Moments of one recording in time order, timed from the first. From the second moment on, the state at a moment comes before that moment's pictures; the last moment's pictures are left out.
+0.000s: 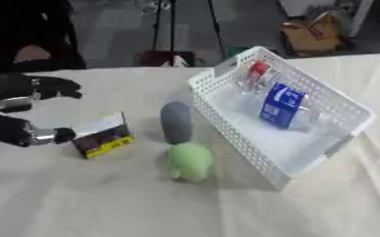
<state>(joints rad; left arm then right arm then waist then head) -0.50 0.84 -0.02 -1.67 -0.62 -0.30 -0.74 -0.62 -0.34 -0.15 -1.98 0.74 -0.09 -0.86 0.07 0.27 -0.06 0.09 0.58</state>
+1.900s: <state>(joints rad) -0.65 0.64 -0.04 -1.32 -1.00 -0.24 -0.64 -0.61 -0.33 -0.15 -1.98 0.73 -0.08 -0.84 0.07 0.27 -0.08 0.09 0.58</state>
